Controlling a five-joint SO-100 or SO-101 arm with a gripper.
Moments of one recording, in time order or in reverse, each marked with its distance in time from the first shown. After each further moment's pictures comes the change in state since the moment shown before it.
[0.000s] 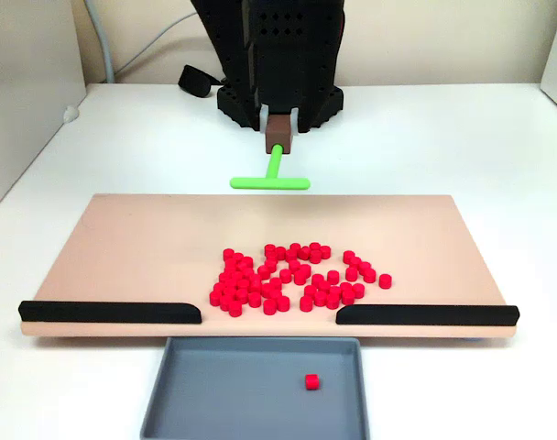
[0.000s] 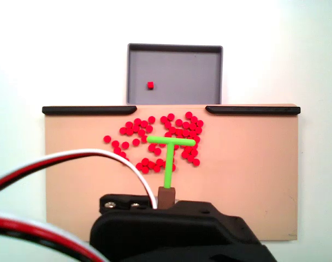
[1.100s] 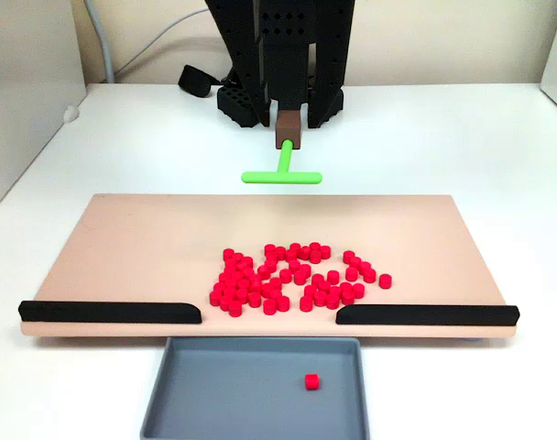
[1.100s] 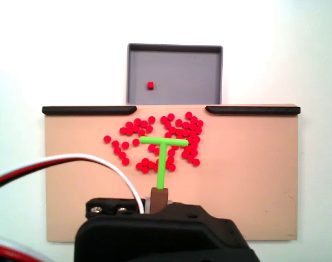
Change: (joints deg) arm -1.4 0.7 0.0 0.2 0.7
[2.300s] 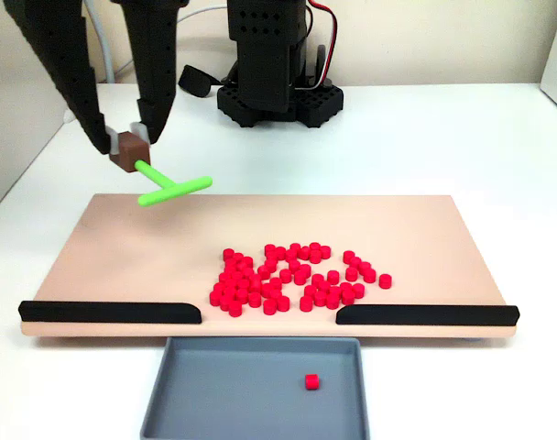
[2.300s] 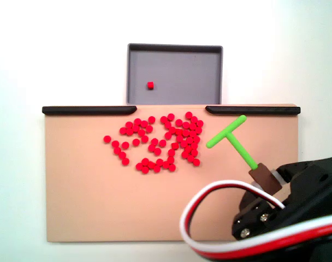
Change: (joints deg) arm 17.7 -9.9 -12.0 -0.7 -58.6
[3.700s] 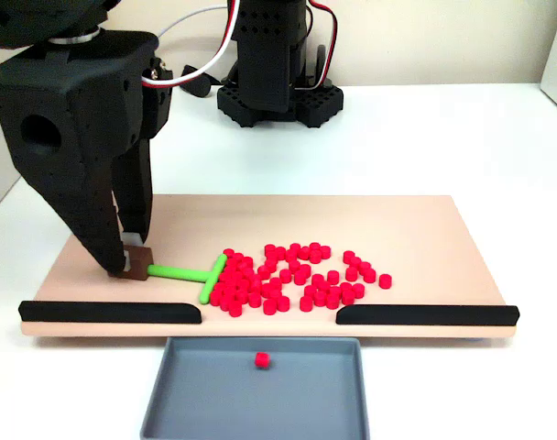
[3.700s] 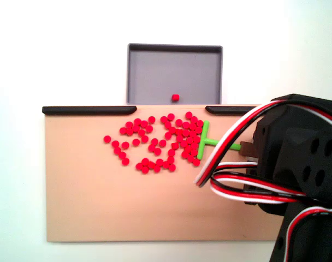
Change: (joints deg) arm 0.4 -23.2 -13.5 -2.9 -42.6
